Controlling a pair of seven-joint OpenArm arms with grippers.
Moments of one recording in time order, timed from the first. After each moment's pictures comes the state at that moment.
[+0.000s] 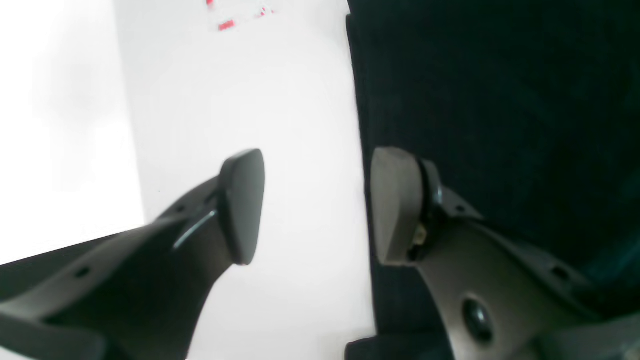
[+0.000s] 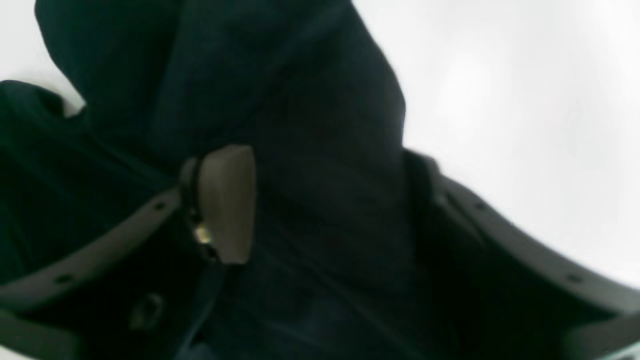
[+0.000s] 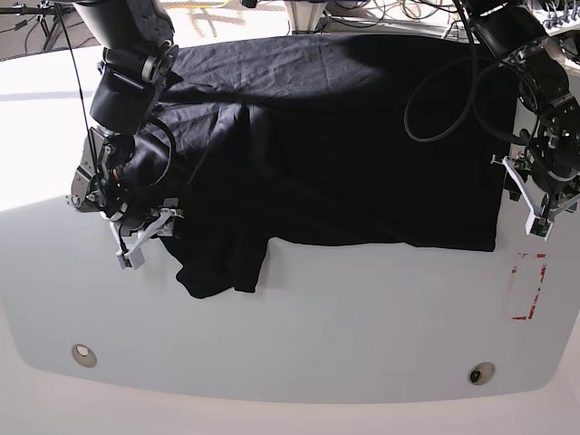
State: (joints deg) left arm -4.2 -14.3 -31.5 106.4 -6.1 -42.9 71.2; right arm 20.9 9.7 27.6 57.4 17.2 40.7 -53.4
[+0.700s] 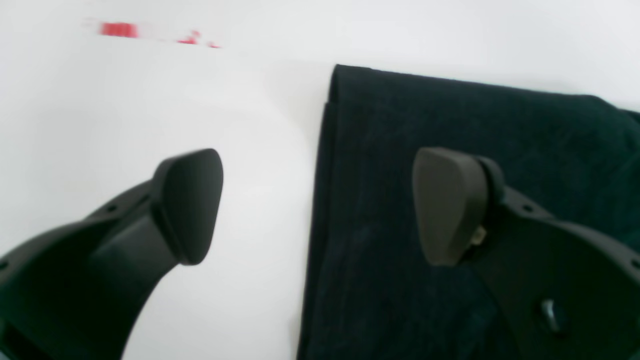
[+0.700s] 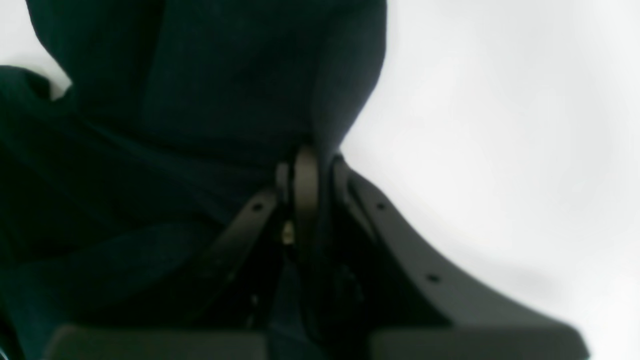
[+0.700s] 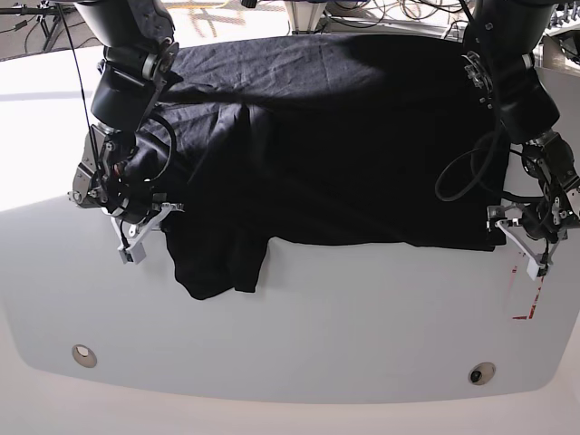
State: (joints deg) left arm -24.2 -17.2 -31.2 66.4 -6.5 -33.4 62.6; right arm 20.4 9.8 27.5 57.0 16.7 40.9 -52.9
